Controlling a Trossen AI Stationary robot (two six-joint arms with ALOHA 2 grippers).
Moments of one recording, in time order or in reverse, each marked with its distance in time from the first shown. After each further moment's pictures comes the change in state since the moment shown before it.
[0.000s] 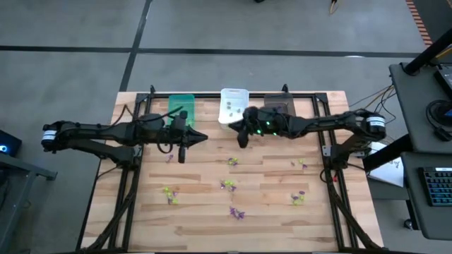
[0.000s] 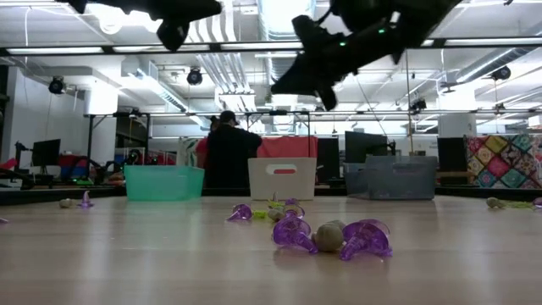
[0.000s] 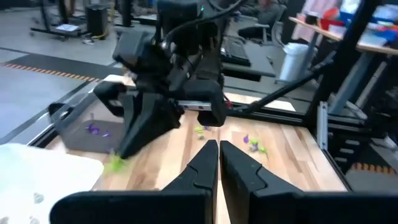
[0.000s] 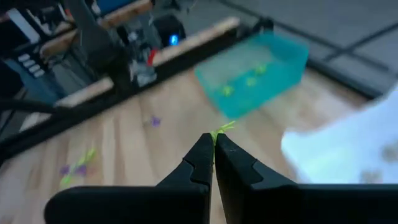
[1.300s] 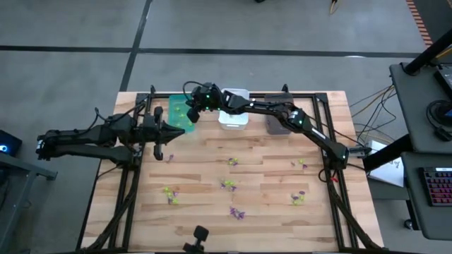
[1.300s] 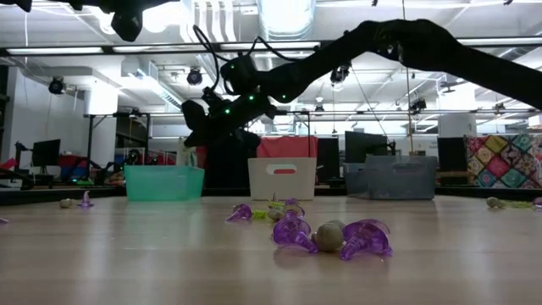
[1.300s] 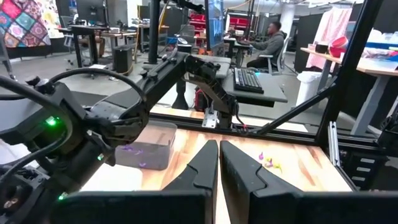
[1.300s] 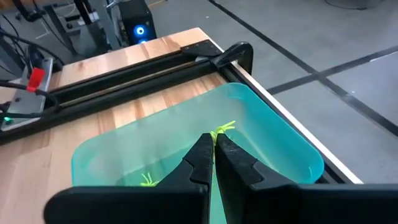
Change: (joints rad) left arm 0.000 -0.390 -0.124 -0.135 -0.077 0.061; right arm -0.174 0.975 1.257 -0.333 -0.075 -0.243
